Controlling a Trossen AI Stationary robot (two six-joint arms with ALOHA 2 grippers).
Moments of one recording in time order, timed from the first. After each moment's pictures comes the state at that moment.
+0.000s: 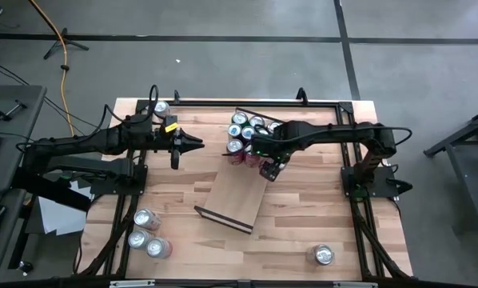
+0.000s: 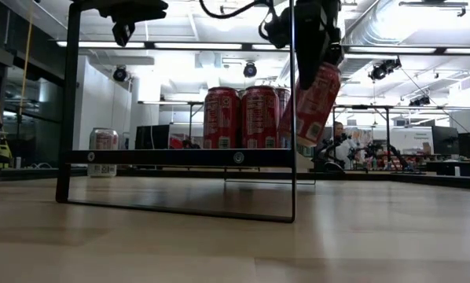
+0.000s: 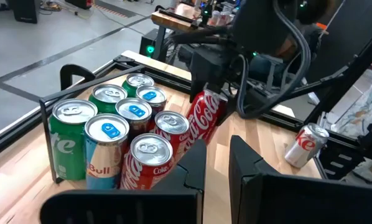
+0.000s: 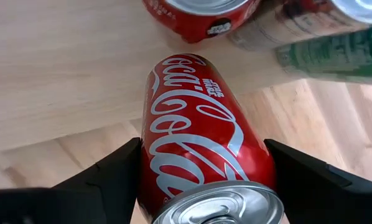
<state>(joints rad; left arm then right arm) 0.17 0.77 0.72 -0.17 0.03 -0.27 -0.03 1.76 1.63 -1.30 0.09 0.51</state>
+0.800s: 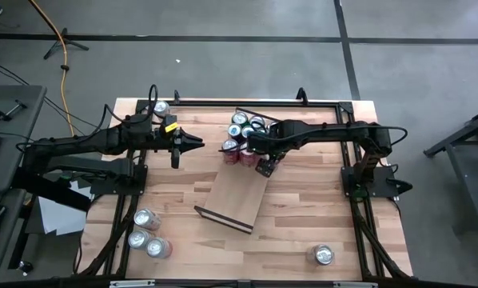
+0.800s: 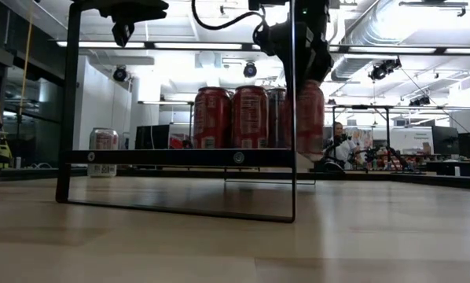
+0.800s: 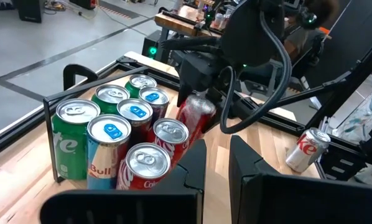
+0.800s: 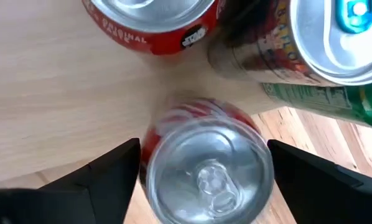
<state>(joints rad) 0.17 0.77 0.72 -0.17 0.02 -0.29 -0.06 1.81 1.63 -1.24 0.16 0.47</state>
